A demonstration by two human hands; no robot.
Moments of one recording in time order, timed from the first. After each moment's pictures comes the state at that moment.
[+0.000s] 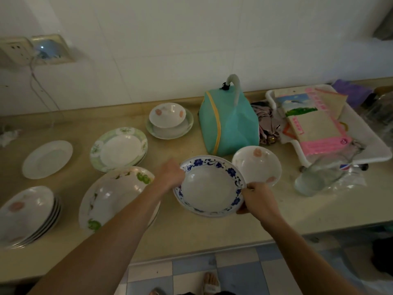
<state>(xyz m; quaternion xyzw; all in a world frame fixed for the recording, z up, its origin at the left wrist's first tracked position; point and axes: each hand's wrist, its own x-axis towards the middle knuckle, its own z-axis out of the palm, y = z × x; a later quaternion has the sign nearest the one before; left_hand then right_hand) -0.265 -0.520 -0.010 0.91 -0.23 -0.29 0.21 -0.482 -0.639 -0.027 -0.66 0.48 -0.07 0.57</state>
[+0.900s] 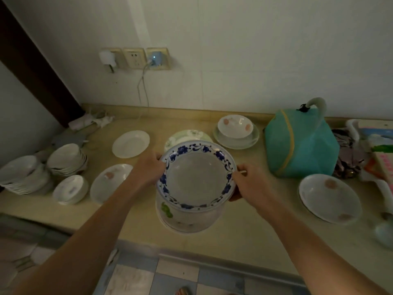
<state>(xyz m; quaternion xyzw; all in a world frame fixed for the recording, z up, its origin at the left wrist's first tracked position) -0.192 -0.322 0.074 0.92 -0.08 -0.17 0.34 -0.339 -0.535 0.045 -0.74 0.31 -0.02 0.60</state>
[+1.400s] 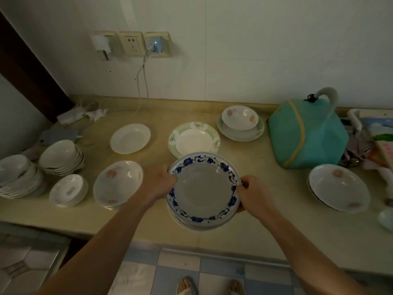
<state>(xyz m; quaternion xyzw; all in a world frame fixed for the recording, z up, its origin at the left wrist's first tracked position) -0.183 -0.290 0.025 0.90 -0.10 -0.26 0.33 -0.334 -0.491 0.006 -0.81 0.35 0.02 0.47</state>
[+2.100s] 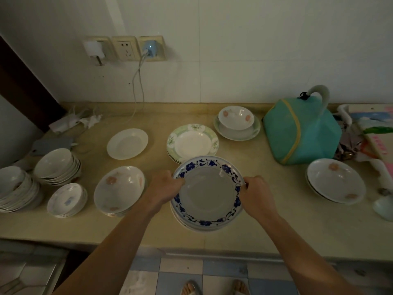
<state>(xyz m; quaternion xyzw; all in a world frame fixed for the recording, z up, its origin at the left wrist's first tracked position) -0.182 -0.289 0.016 0.88 -0.07 -0.29 0.36 -0.330 -0.476 -0.005 -0.86 0.38 -0.02 0.33</state>
